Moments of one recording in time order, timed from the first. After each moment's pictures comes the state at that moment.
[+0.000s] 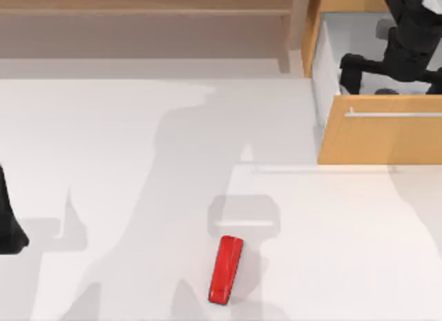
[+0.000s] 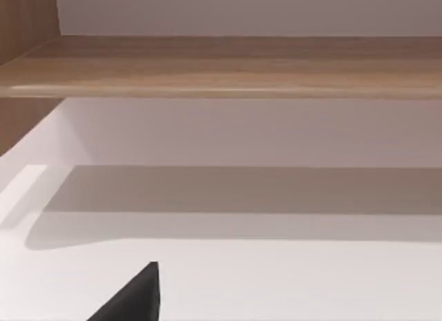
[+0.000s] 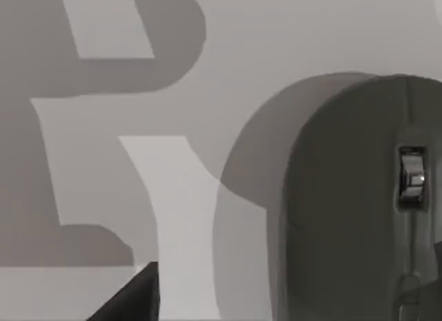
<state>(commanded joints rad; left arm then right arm) 0.00 0.00 0.00 0.00 0.00 0.00 0.14 2.45 2.09 -1.12 0.05 0.43</state>
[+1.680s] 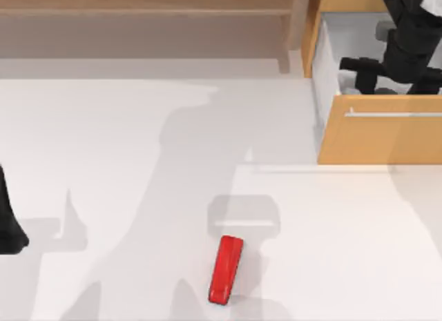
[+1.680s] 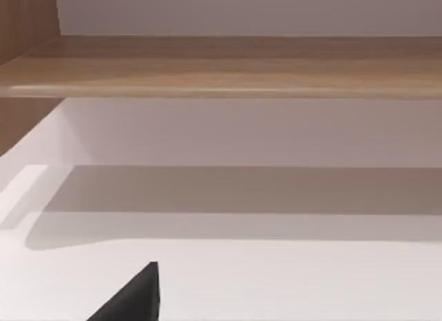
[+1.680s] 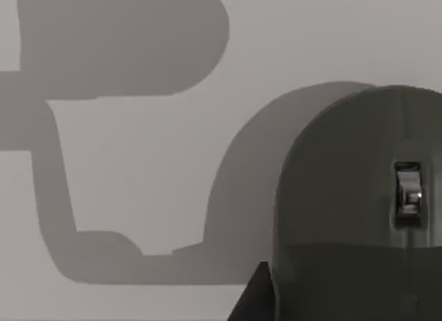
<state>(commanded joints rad) 0.00 0.00 0.00 0.00 0.00 0.00 0.15 2.46 2.09 -1.11 0.04 0.43</state>
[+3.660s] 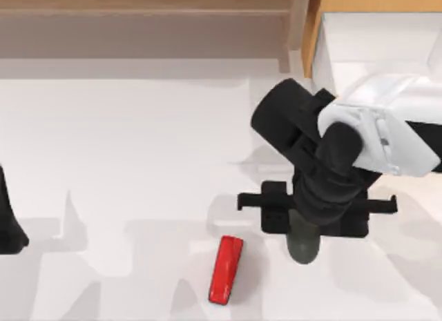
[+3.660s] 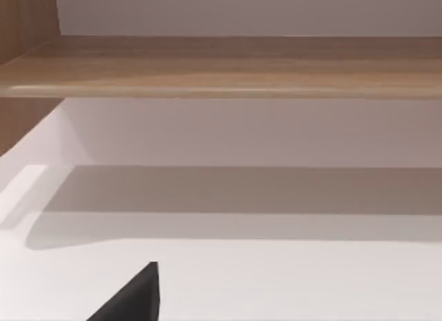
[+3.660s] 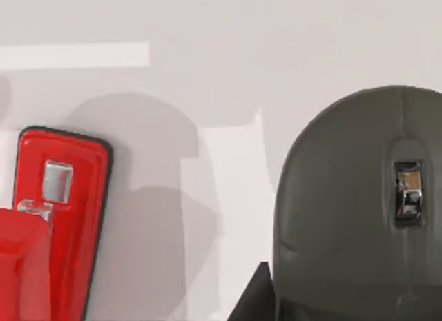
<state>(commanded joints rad) 0.00 0.00 0.00 0.00 0.00 0.00 0.77 1.78 1.19 -0.84 0.08 0.80</state>
